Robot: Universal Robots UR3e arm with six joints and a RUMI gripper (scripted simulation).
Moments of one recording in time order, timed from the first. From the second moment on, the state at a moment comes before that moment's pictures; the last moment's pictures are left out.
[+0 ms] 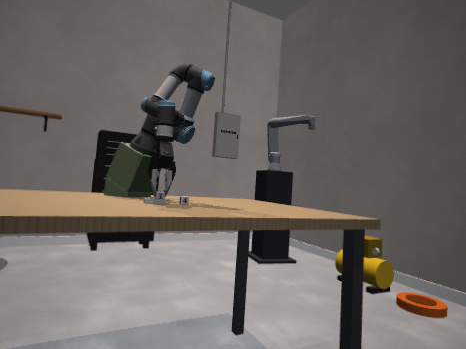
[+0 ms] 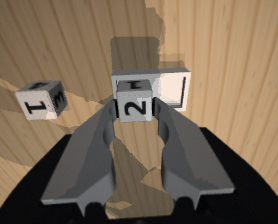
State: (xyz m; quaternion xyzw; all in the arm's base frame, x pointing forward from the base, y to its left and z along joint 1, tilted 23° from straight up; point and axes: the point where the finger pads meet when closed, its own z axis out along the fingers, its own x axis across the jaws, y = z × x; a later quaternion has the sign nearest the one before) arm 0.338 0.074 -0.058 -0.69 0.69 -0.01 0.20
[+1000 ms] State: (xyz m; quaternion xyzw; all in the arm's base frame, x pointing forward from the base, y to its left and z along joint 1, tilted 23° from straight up) arm 0.330 0.066 -0.030 -0.69 0.69 -0.01 0.20
